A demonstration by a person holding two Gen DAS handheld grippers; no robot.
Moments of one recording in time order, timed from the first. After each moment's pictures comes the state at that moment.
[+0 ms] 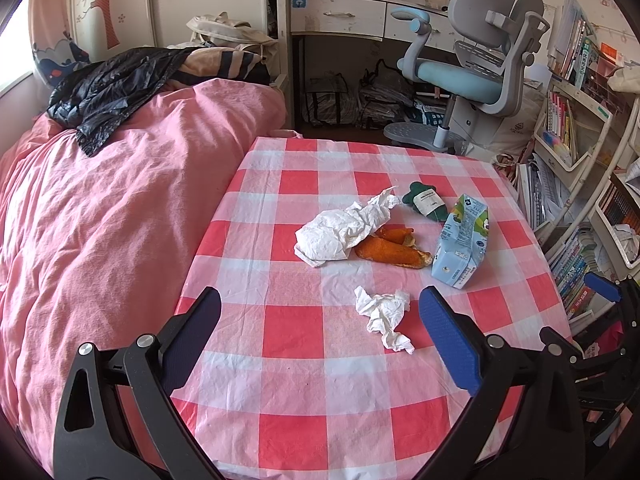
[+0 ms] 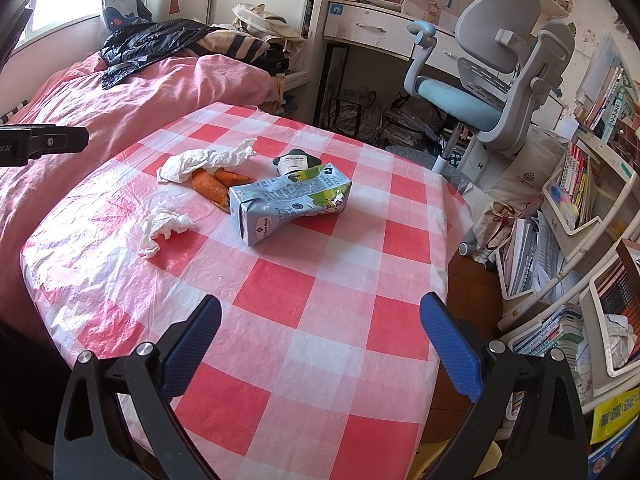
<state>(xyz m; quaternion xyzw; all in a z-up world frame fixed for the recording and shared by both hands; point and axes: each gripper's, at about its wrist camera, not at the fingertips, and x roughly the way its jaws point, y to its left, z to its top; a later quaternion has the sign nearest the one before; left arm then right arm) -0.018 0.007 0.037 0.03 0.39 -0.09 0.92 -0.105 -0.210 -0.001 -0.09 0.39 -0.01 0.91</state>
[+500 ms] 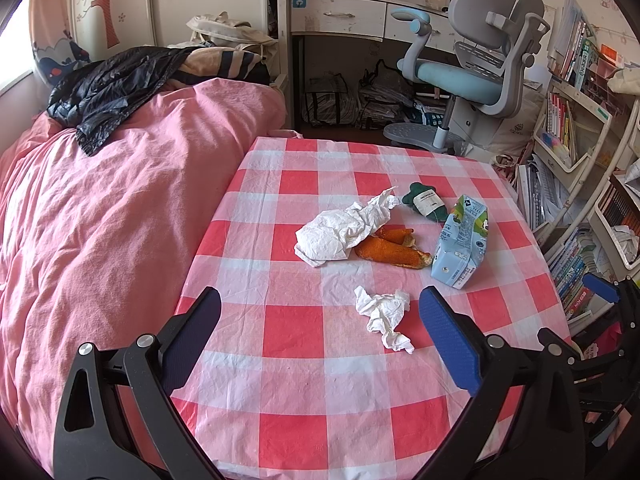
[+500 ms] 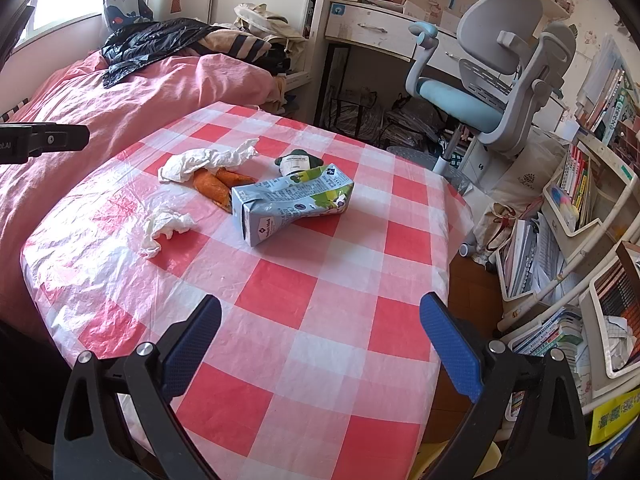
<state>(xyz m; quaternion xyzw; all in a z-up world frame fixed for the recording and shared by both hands) -0.017 0.007 0.038 0.03 0.39 -0.09 0.92 -0.105 -0.210 -0.001 -0.09 0.39 -0.01 0.91</state>
